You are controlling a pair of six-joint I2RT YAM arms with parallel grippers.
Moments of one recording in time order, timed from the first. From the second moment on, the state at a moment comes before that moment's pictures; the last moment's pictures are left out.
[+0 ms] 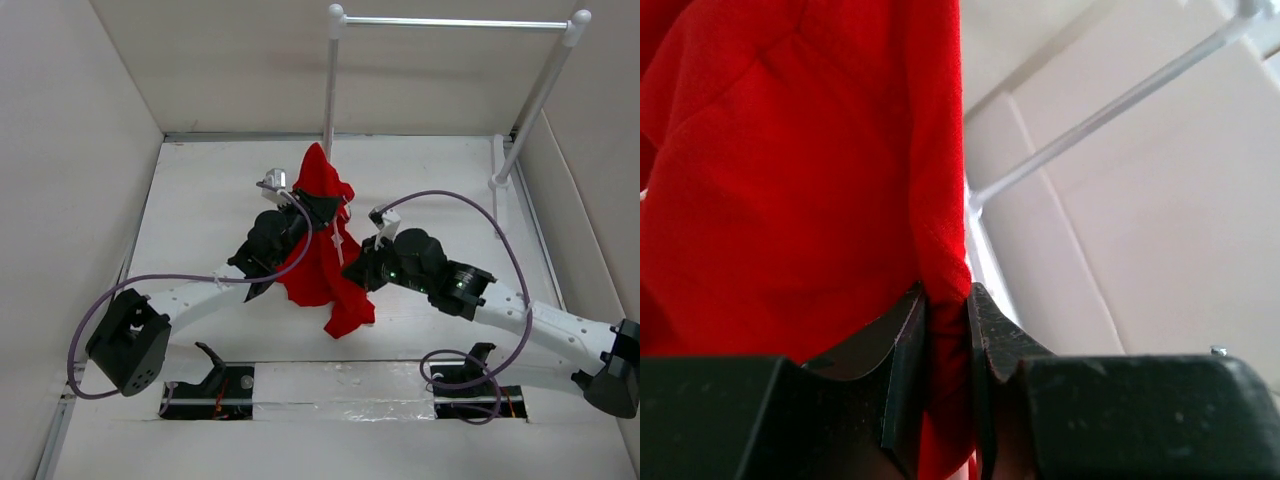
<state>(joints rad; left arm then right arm) -0.73 1.32 0.75 0.64 -0.20 -0.87 0.94 1.04 0.87 -0.19 -0.03 0.54</state>
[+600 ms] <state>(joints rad) -0.72 1.29 0.56 0.65 0.02 -1.04 1.00 0.94 0.76 -0.24 0.08 0.63</state>
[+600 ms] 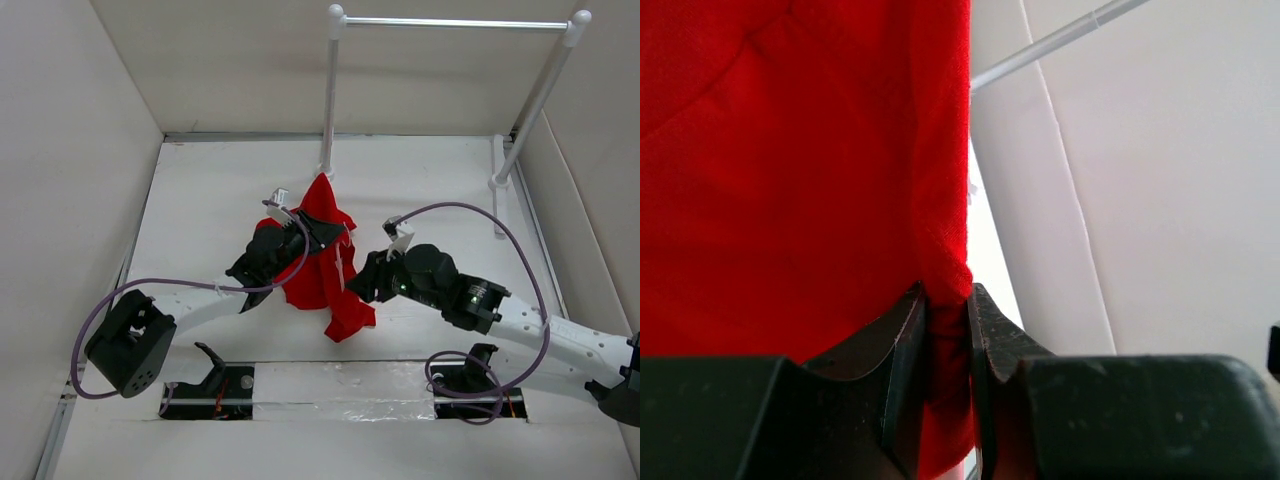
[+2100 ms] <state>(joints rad) -0.75 1.17 0.64 0.38 -0.18 -0.89 1.06 1.13 0.79 -0.15 0.39 0.58</state>
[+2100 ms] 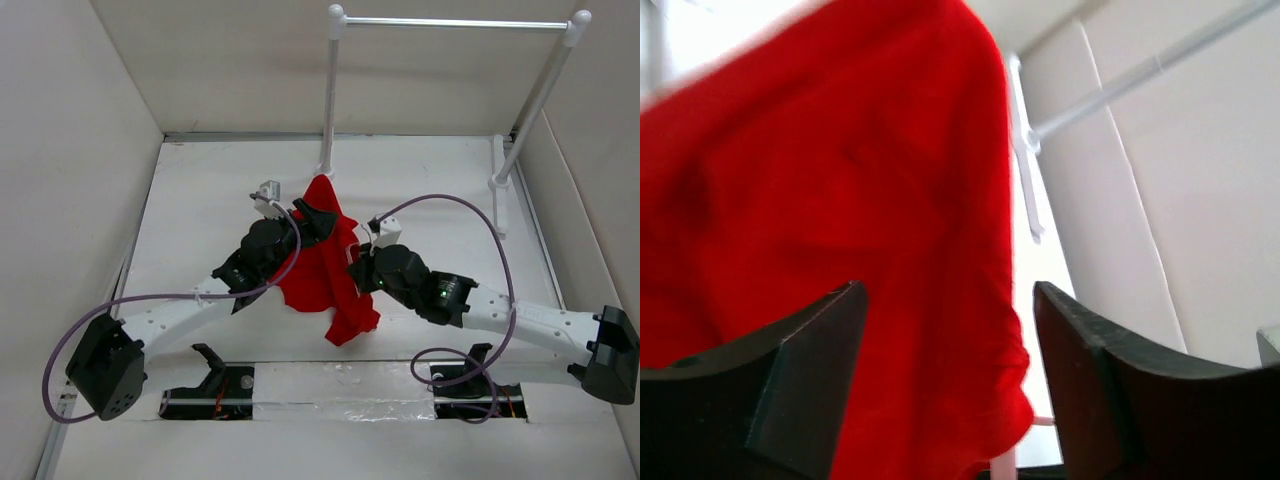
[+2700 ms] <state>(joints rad) -0.67 1.10 0.68 0.27 -0.30 -0.56 1.06 0.99 0.79 -0.23 0.38 0.58</state>
